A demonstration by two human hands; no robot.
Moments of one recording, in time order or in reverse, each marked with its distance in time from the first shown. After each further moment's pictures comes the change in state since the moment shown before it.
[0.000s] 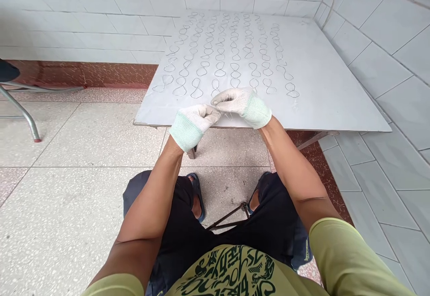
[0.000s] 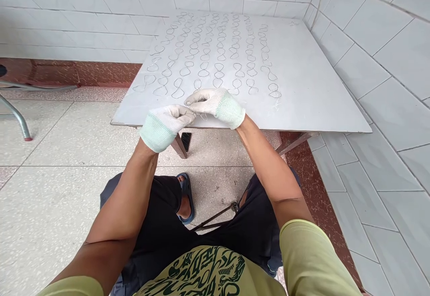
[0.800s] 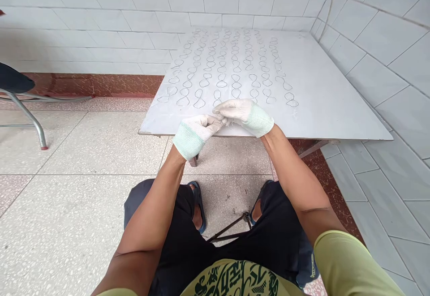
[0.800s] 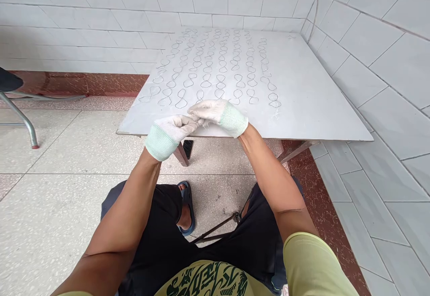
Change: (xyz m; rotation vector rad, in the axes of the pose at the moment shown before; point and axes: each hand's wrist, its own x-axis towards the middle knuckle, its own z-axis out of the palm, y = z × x) left_hand 0.000 -0.001 0.001 -0.065 0.036 -0.039; right_hand 0.005 0.009 -0.005 0.199 -0.071 0.088
